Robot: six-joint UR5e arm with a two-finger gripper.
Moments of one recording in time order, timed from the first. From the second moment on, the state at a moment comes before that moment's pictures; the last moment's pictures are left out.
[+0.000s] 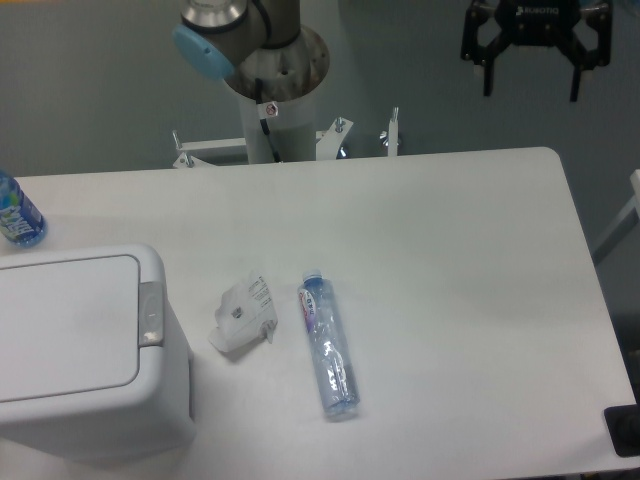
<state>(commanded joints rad) 2.87 -1.57 -1.41 -1.39 1.41 1.24</state>
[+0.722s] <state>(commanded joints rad) 2.76 -1.62 -1.41 -1.24 1.38 0.76</state>
